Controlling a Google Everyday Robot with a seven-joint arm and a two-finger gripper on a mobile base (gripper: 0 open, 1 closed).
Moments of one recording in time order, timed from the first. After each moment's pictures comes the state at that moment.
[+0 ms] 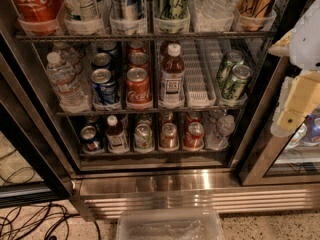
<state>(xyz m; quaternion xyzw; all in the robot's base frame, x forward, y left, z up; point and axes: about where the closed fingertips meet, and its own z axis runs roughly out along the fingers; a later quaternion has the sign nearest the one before) 0.438 -0.217 0.976 -0.60 0.78 -0.03 0.16</state>
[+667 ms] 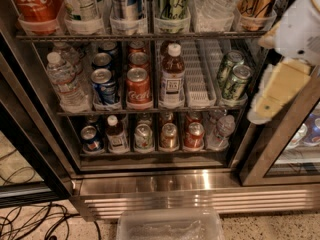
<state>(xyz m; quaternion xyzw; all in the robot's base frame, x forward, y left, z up) 0.454 -0.188 0.986 -0.58 0.79 -0.01 0.20</state>
